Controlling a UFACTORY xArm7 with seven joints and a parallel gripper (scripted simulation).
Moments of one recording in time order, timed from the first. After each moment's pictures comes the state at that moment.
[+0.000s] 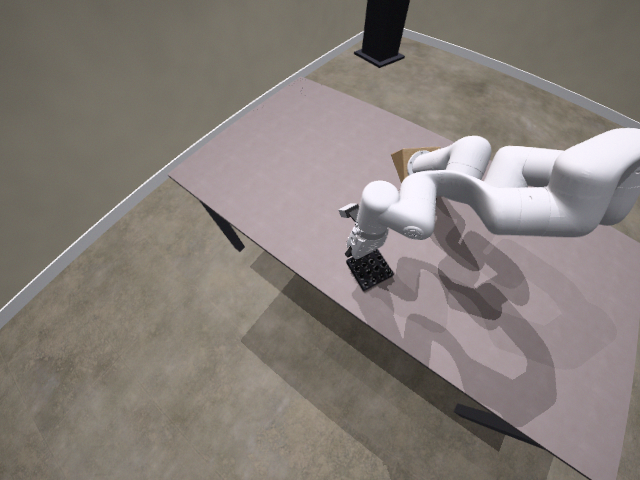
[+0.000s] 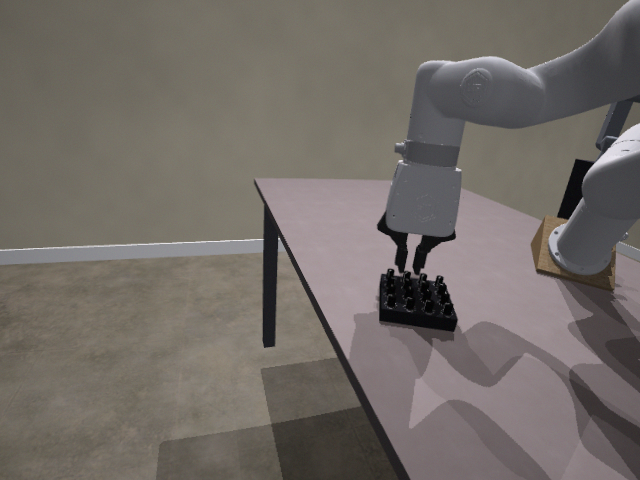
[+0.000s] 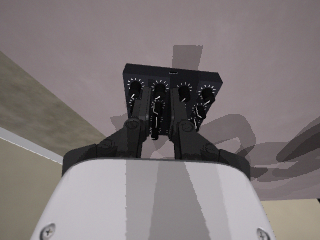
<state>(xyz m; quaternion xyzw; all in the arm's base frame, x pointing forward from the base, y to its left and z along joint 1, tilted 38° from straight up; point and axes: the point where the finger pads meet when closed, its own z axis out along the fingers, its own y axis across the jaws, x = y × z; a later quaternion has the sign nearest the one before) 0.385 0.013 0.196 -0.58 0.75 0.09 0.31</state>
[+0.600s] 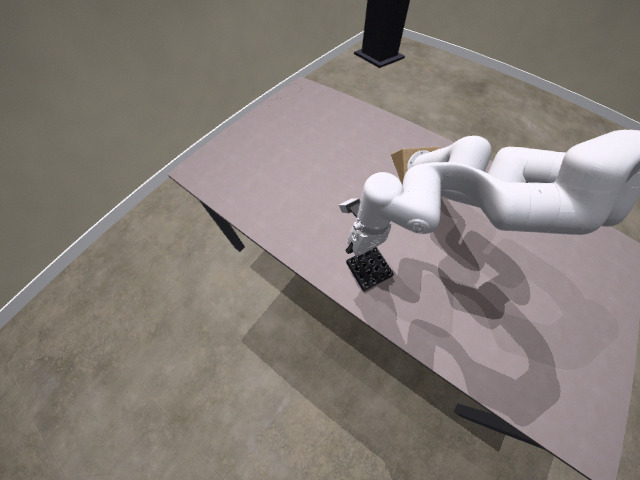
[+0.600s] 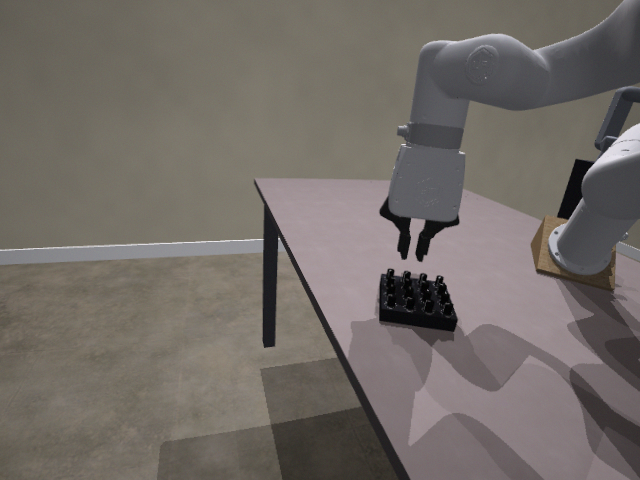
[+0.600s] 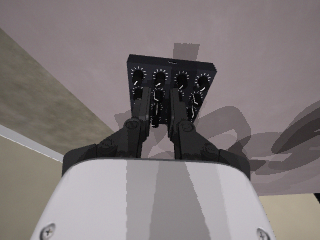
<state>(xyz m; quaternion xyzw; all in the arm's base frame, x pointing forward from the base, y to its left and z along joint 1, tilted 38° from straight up) 0.376 0.001 0.214 -0.58 0.75 0.09 0.31</state>
